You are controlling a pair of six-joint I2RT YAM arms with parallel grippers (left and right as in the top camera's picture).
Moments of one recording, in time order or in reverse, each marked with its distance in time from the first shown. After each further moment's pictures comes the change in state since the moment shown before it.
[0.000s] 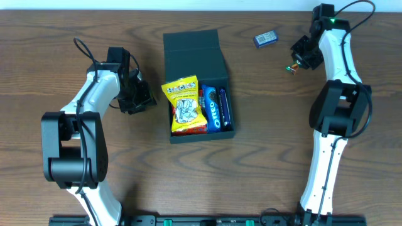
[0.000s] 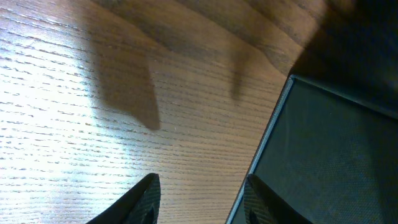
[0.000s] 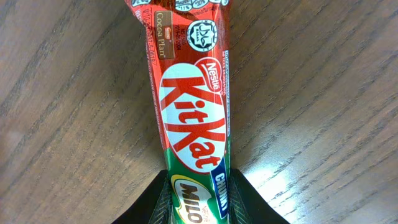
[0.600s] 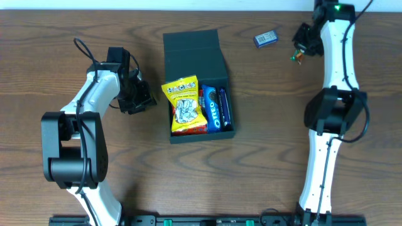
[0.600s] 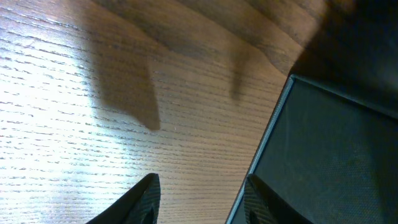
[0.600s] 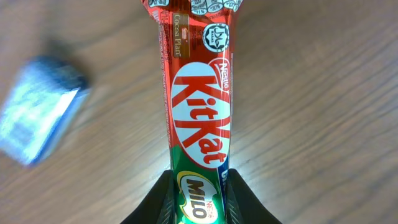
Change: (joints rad) left arm 0.000 0.000 0.000 0.000 0.000 0.000; right arm 0.050 0.041 0.375 -0.241 0.037 -0.259
